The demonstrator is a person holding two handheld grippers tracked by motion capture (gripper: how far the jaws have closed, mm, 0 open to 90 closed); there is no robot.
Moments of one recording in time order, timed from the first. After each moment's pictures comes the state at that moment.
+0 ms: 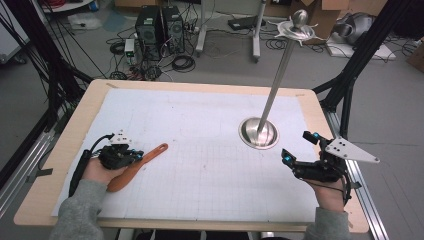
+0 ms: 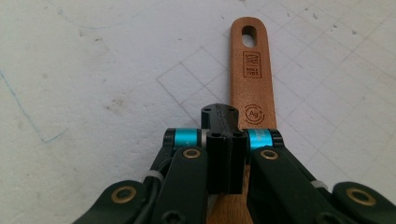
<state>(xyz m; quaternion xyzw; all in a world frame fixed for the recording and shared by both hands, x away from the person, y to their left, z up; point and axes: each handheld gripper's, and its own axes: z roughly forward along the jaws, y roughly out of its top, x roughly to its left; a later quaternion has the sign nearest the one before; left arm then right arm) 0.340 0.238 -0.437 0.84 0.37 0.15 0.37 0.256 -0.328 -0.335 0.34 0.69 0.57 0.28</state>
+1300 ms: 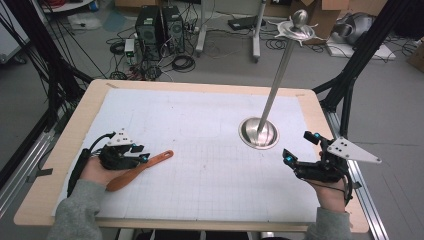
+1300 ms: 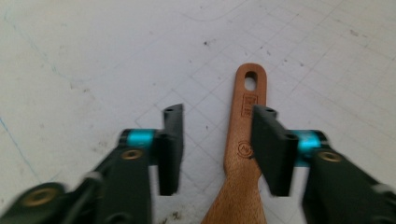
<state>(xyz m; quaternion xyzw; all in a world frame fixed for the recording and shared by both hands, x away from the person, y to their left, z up) 0.328 0.226 -0.415 0.84 0.32 0.17 0.40 0.255 -0.332 -0.335 0.35 0.69 0.57 0.27</state>
